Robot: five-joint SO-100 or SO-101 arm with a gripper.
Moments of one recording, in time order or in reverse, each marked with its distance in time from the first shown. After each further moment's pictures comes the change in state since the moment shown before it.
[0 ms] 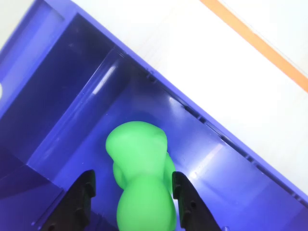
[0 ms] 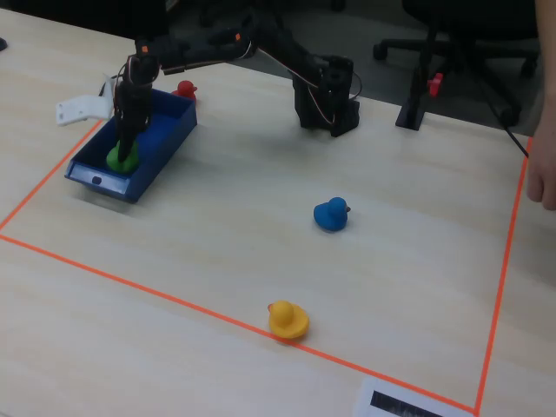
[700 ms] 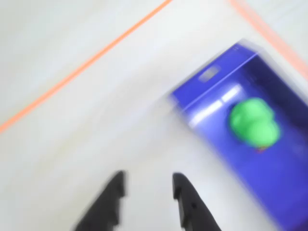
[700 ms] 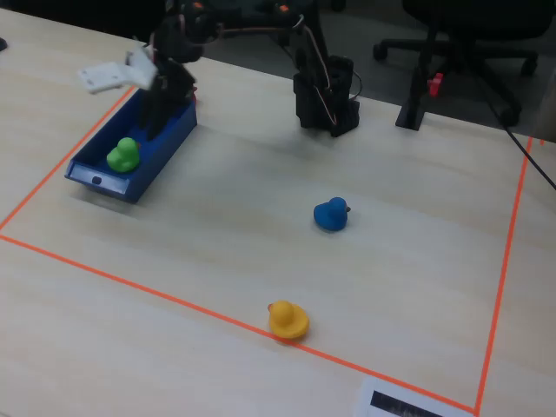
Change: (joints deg) arm -21.6 37.4 19.9 8.3 6.5
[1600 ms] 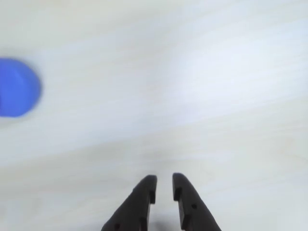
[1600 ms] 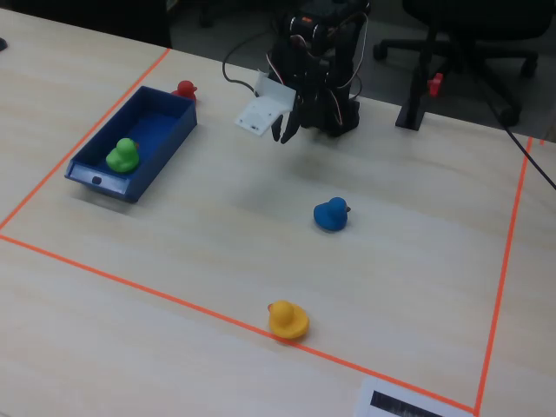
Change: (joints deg) arm -20.3 70.5 82.8 3.4 -0.8
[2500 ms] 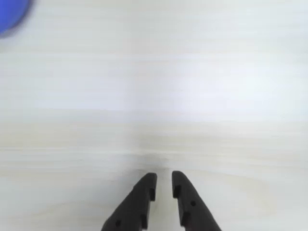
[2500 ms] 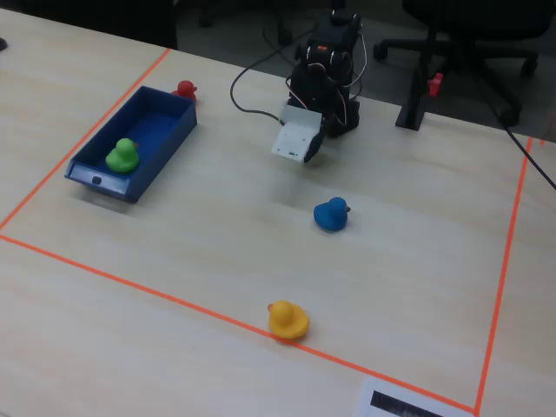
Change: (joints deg) arm -12.3 25.5 25.2 0.5 -0.9
